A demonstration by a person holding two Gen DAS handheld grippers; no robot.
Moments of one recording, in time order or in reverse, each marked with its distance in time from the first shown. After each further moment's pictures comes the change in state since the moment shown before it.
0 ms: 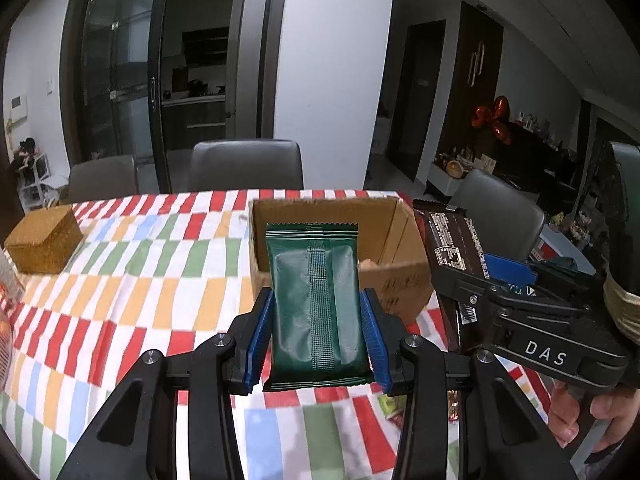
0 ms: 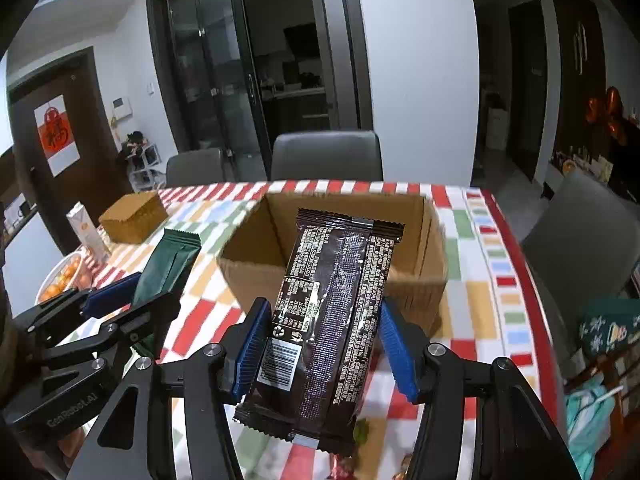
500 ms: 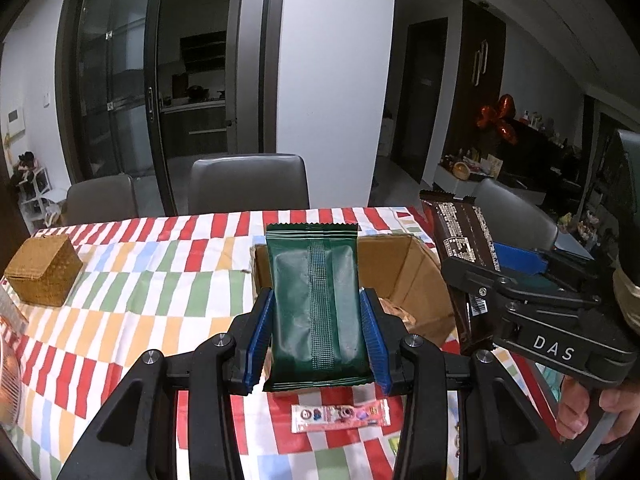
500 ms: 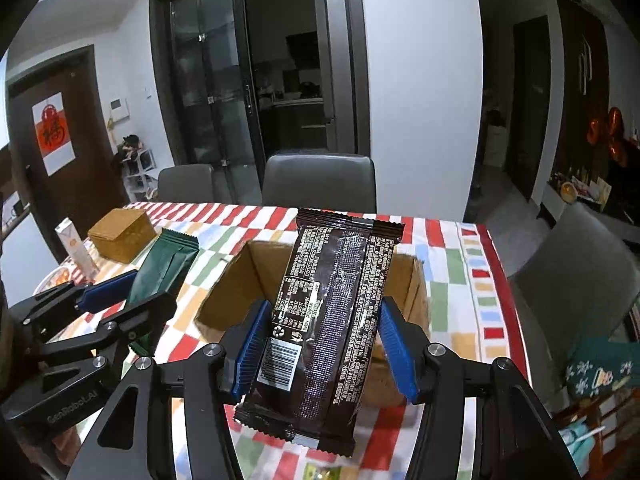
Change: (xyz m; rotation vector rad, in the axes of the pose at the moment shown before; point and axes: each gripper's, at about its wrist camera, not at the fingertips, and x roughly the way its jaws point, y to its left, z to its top) left arm 0.038 0.006 0.056 0.018 0.005 0.025; right arm 0.021 -0.013 0.059 -0.044 -0.024 -0.028
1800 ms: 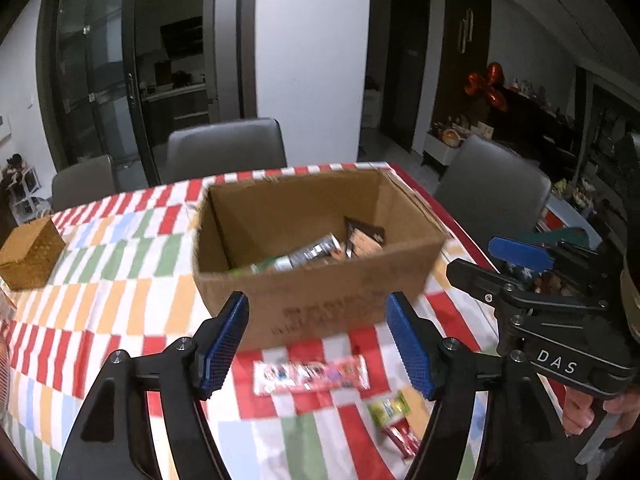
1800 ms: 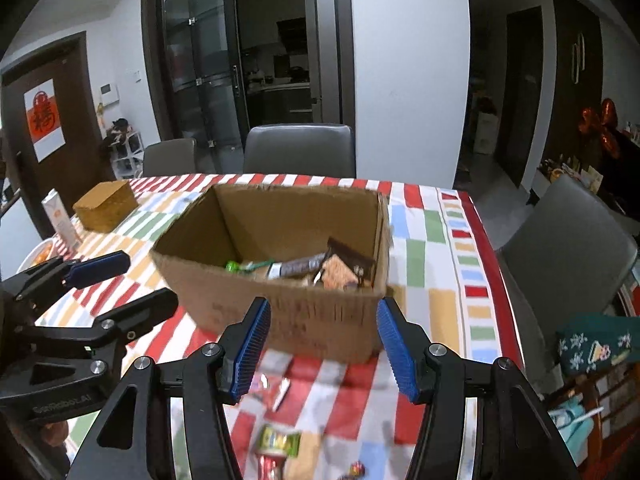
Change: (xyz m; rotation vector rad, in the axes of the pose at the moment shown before) left arm 0.013 -0.053 -0.065 0.060 0.090 -0.023; right arm -0.008 -0.038 -0.072 0.001 0.043 -0.032
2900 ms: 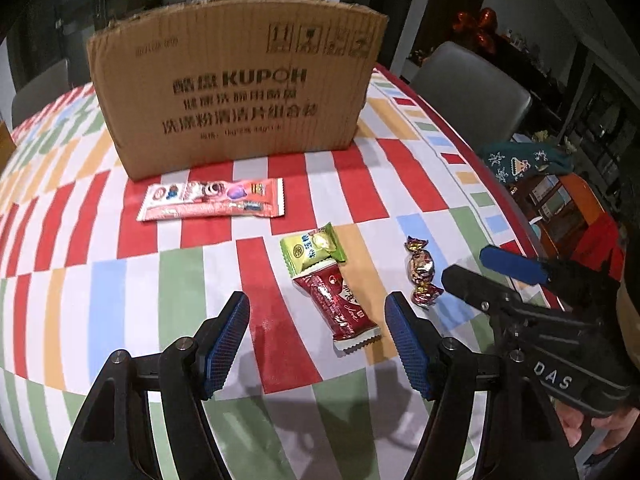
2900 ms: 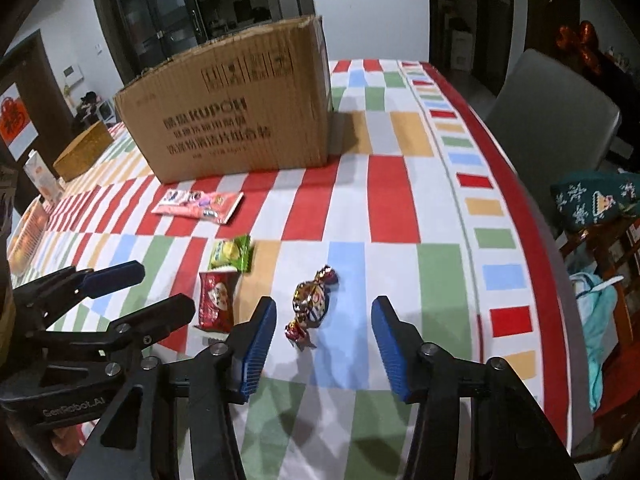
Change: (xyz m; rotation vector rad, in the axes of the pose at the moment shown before) left arm 0.048 -0.055 -0.126 -0.053 0.290 -0.122; right arm 0.002 -0.035 -0.153 0.145 0.263 -0.024
